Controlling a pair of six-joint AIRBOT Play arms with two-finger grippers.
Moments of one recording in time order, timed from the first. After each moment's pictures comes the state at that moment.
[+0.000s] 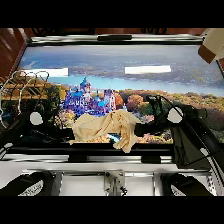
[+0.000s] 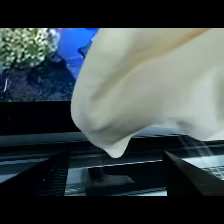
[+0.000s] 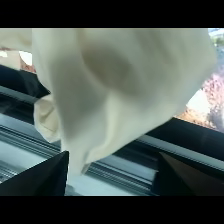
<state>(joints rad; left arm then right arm) -0.17 -1.09 0.64 1.23 -1.17 -1.69 0.33 -1.01 0.82 -1.21 1.23 1.62</state>
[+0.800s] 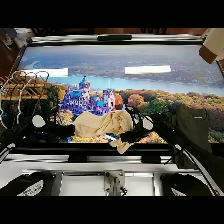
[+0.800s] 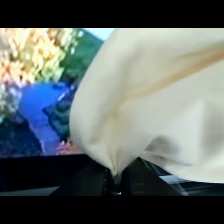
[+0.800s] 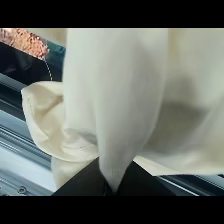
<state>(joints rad) -0.16 -1.12 0.61 1.14 -0.94 -1.64 0.57 -1.20 0.80 -1.21 1.07 1.65</state>
